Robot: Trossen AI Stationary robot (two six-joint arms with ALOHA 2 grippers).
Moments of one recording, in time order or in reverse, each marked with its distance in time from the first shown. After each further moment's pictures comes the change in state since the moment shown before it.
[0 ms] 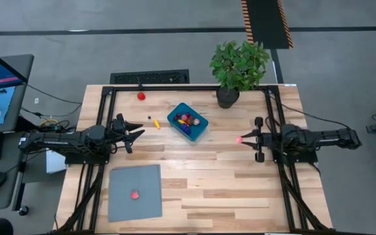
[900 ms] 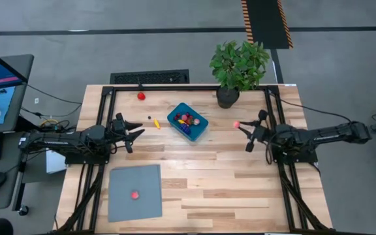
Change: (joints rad) left arm 0.000 0.000 0.000 0.001 -0.017 0.038; right arm 0.006 0.293 0.010 0.247 0.434 -0.098
